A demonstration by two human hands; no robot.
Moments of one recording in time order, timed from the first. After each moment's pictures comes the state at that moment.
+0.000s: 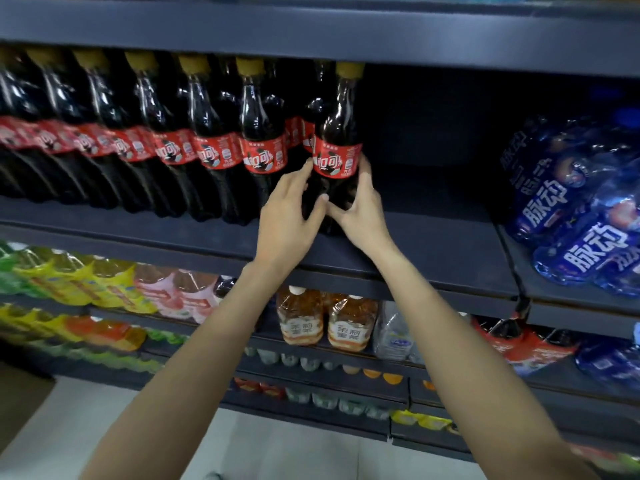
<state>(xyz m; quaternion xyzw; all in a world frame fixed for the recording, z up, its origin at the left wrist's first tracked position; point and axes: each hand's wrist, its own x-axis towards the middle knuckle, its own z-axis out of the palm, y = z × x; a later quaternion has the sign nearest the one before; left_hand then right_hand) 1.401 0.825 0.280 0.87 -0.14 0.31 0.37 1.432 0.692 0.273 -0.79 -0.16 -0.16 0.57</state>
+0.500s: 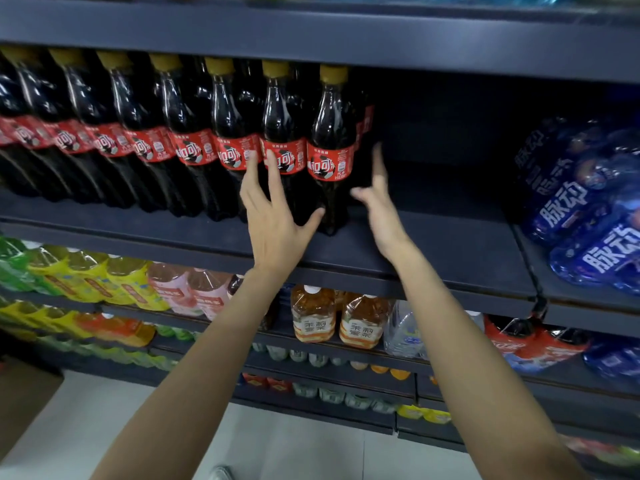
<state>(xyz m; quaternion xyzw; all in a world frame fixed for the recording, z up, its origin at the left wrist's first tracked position) 1.415 0.860 0.257 0.87 -0.05 0.41 0.26 1.440 0.699 0.273 -0.76 -0.12 -0.10 0.63</state>
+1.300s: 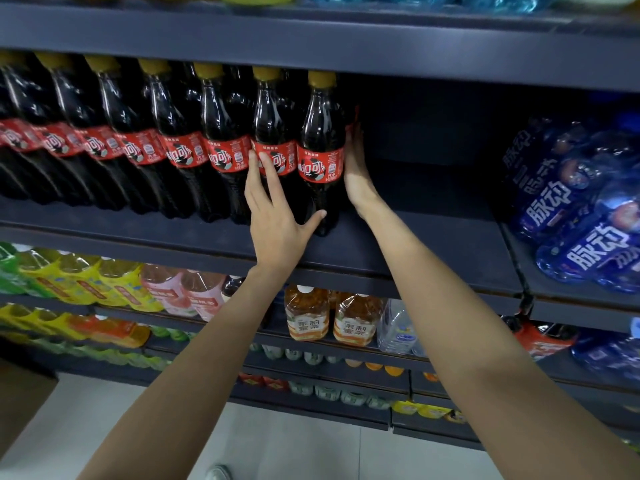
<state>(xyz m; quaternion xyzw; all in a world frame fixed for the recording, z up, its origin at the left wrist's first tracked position) 1.421 0.846 0.254 0.88 -0.05 0.38 0.29 1.481 0.719 0.306 -0.77 -0.09 -0.06 0.63</state>
